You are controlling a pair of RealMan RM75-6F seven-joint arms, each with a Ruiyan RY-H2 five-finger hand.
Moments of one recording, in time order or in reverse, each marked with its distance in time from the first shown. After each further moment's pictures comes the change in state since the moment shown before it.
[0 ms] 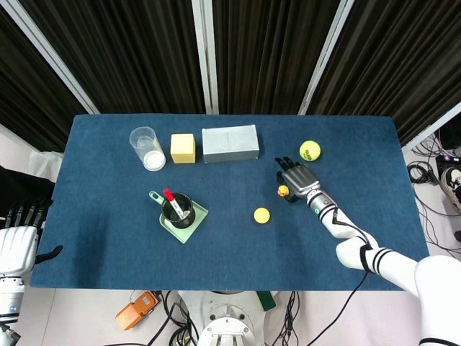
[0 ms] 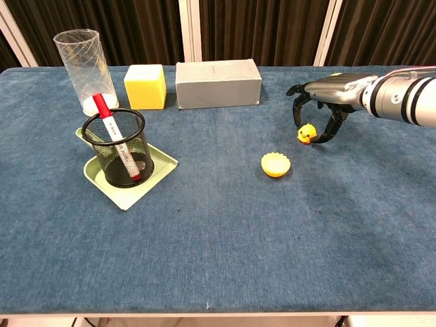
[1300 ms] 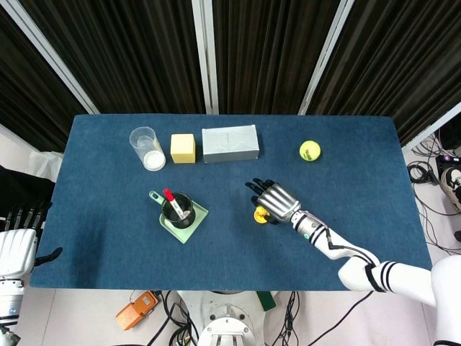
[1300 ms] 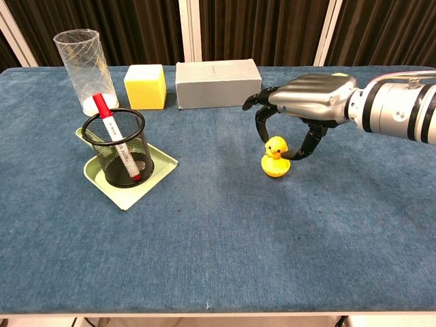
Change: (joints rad) left arm 0.014 -0.020 0.004 0.034 0.008 0.008 -0.034; right arm -0.008 0.107 -0.076 -0.338 -0.177 0.165 -0.117
